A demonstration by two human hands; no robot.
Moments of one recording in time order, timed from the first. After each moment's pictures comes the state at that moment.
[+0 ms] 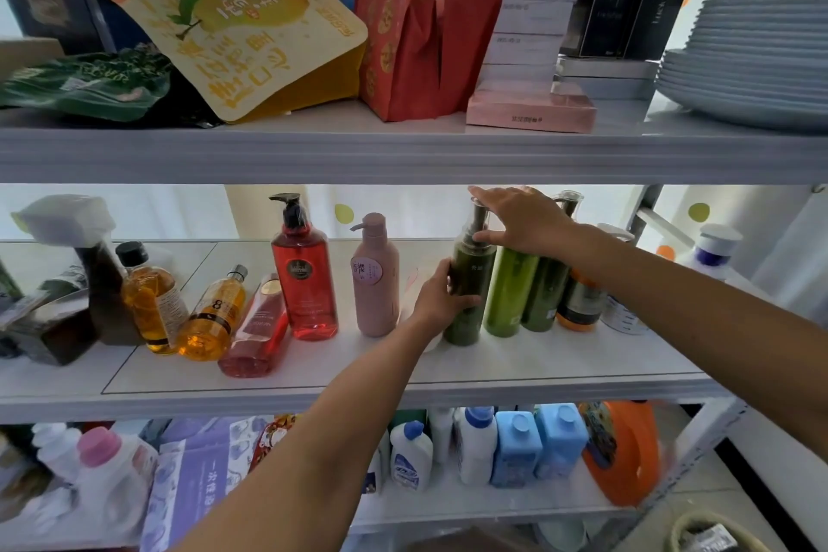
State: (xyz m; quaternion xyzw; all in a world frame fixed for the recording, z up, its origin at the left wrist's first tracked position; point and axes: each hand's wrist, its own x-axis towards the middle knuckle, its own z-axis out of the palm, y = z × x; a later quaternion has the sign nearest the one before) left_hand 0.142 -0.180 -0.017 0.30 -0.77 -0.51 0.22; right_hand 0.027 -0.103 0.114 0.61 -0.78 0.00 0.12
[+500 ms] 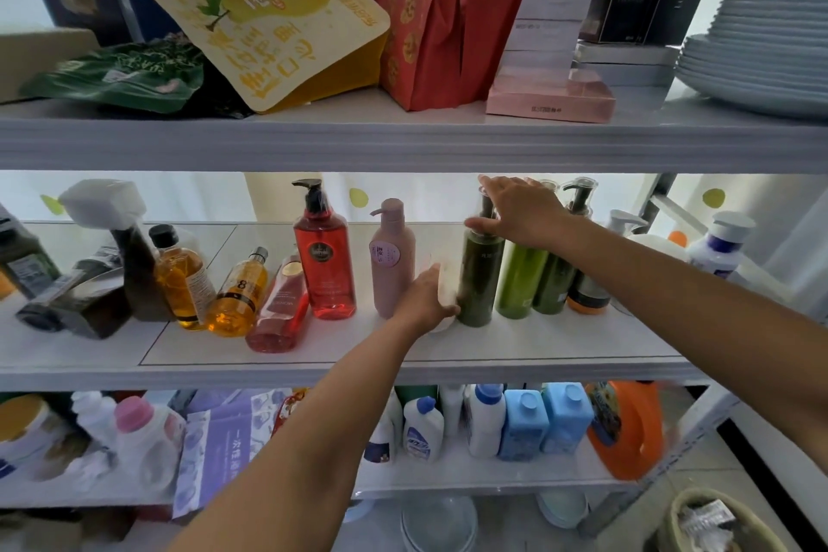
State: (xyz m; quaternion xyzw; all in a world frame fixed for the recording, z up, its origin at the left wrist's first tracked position) left_hand 0.189 -0.189 -0.025 0.33 -0.86 -0.36 0.12; right_hand 0.056 -0.108 0.114 0.57 -0.81 0.01 0.11
